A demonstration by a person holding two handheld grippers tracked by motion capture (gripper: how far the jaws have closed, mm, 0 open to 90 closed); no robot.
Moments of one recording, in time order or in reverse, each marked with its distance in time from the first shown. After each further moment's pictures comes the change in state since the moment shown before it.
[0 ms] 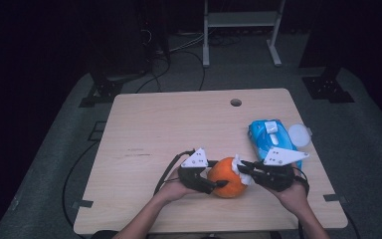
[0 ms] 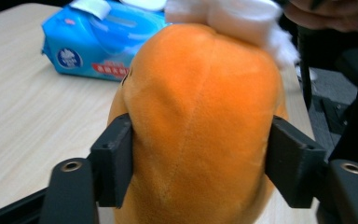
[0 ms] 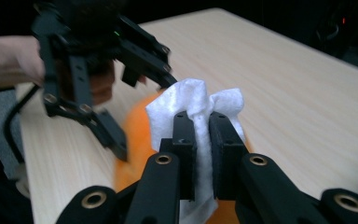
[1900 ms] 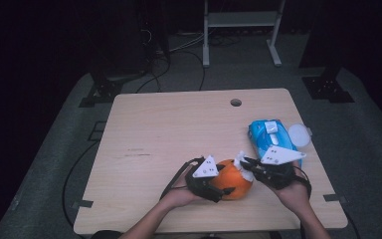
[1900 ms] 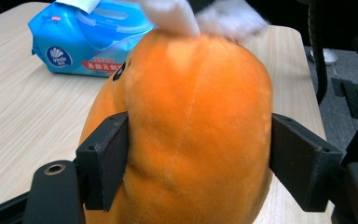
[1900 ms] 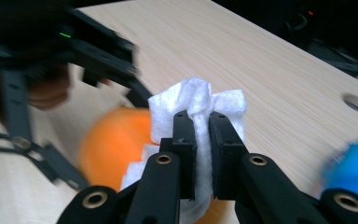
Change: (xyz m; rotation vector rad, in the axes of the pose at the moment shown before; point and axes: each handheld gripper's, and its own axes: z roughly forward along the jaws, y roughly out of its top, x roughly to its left) left arm -0.019 -0.003 0.016 0.043 0.041 0.056; right arm -0.006 -0.001 -0.001 0.077 -0.140 -0.034
